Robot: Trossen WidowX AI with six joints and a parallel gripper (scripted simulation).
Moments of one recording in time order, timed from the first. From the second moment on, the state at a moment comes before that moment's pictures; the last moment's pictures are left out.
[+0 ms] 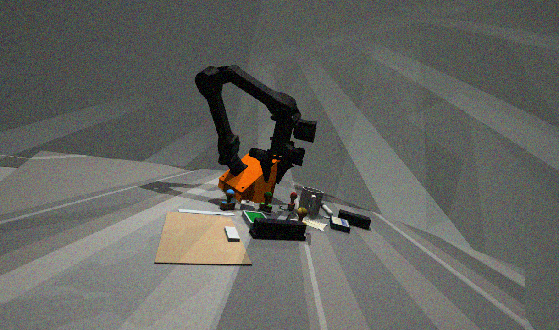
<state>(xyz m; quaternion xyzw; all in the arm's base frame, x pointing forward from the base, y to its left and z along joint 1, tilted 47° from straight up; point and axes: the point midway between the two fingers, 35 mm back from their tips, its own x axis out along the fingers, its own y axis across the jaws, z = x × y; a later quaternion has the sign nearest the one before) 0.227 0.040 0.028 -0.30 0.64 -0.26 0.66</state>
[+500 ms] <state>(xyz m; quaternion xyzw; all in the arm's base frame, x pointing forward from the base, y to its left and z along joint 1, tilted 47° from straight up) 0.230 0.024 0.011 -0.29 0.64 -0.26 0.66</state>
